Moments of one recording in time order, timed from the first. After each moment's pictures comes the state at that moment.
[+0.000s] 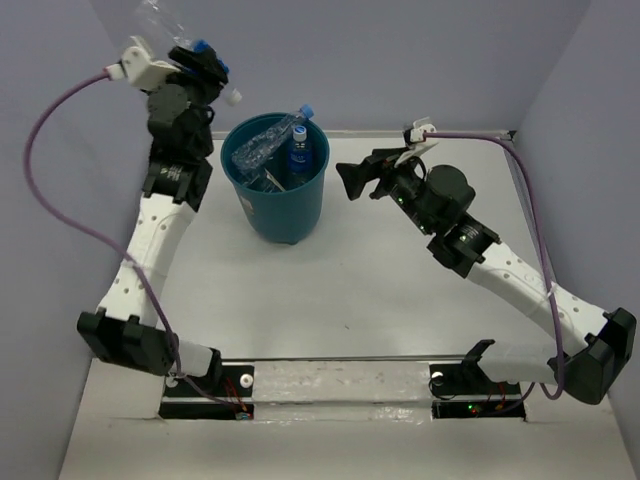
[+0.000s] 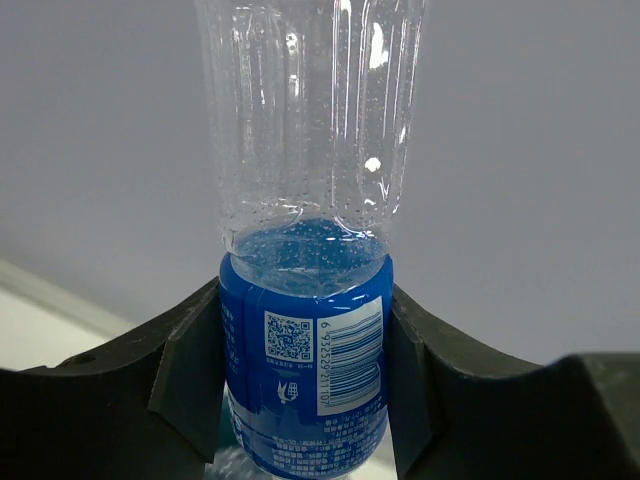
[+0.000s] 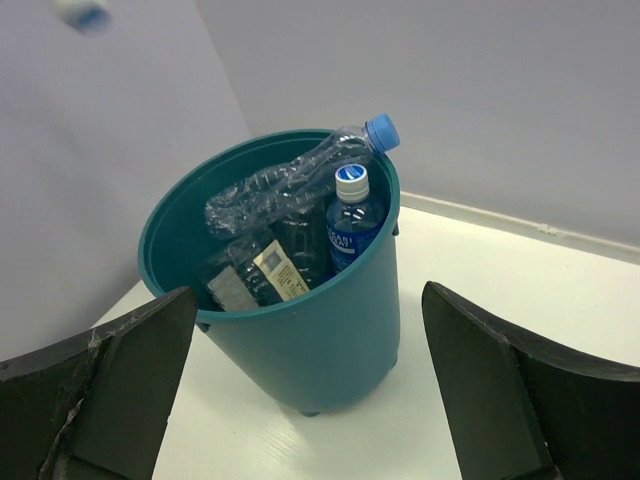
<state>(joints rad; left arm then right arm) -0.22 1.36 1.64 0.06 -0.44 -0.60 0.73 1.23 1.16 0.19 0.16 0.21</state>
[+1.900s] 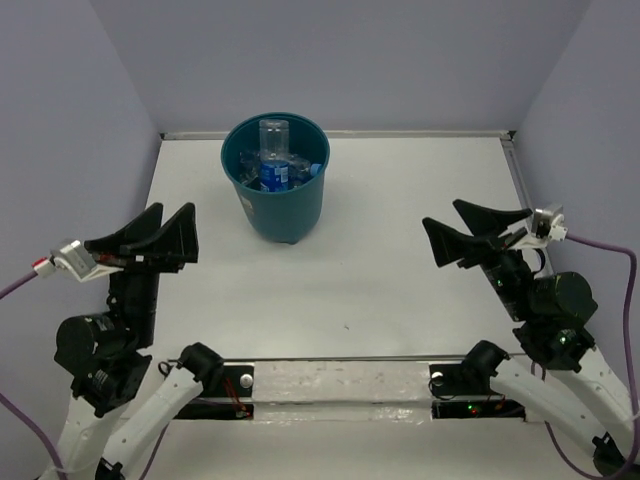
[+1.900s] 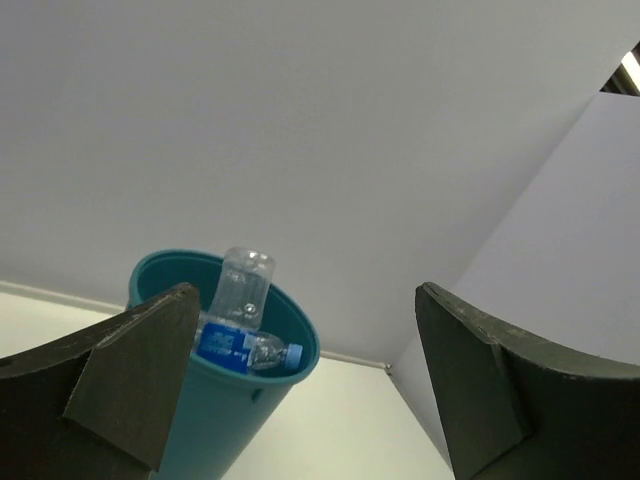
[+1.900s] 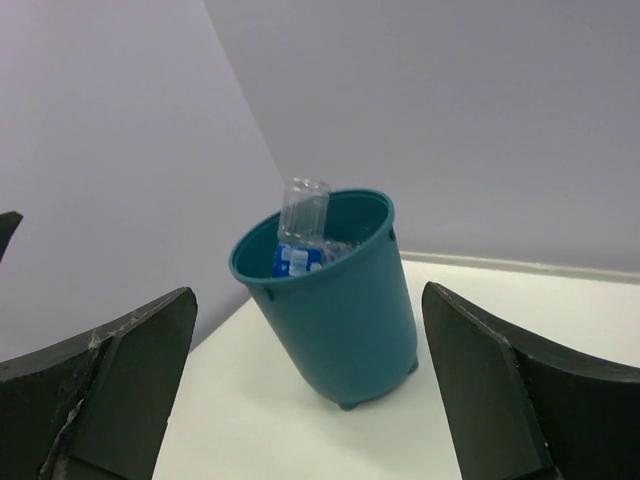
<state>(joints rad) -0.58 0.37 0.93 -0.02 -0.38 -0.38 0.73 0.51 0.83 0.09 0.15 0.29</state>
